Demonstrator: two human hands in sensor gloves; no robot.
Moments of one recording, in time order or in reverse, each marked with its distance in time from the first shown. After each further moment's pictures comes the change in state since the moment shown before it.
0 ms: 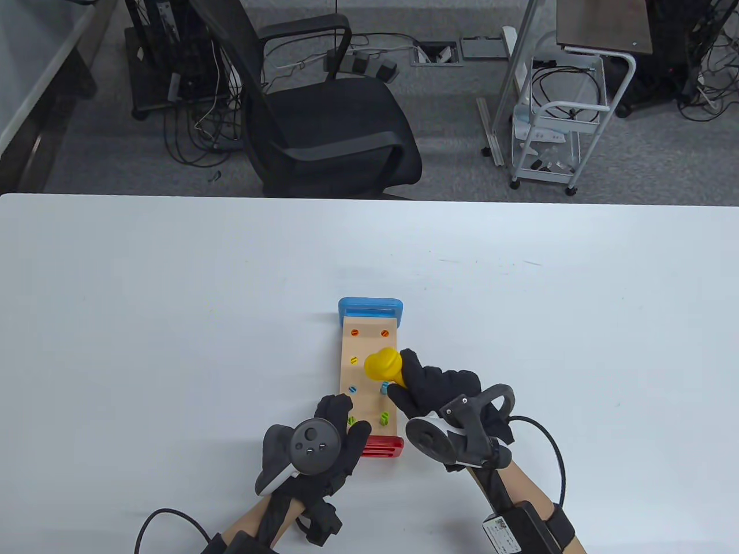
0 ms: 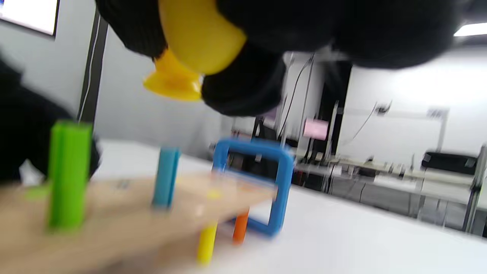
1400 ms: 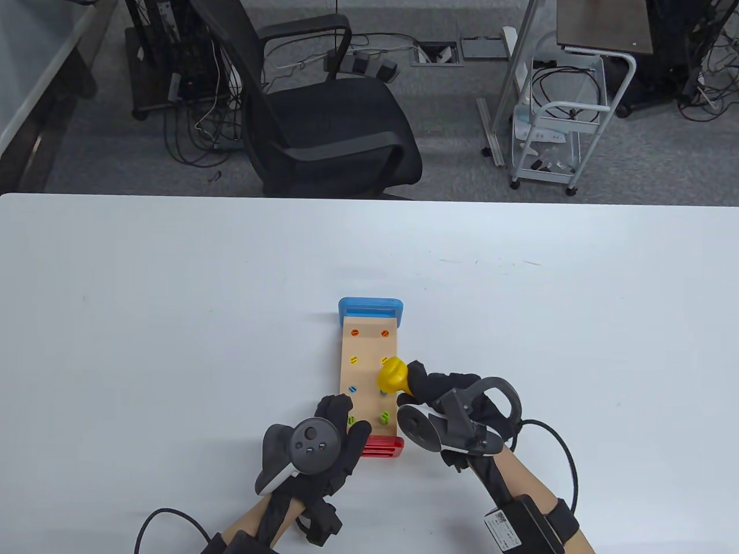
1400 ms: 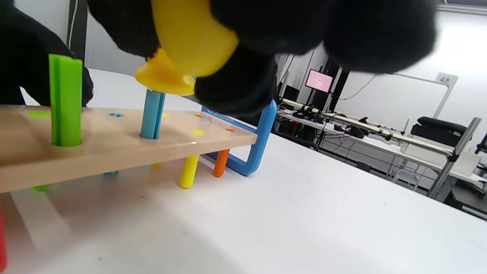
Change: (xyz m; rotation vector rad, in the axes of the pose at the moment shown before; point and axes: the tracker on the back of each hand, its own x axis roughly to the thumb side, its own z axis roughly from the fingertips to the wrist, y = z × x) left_hand -0.001 0.000 0.000 -0.005 0.002 0.004; right_hand -0.007 -0.019 0.002 0.030 0.021 0.125
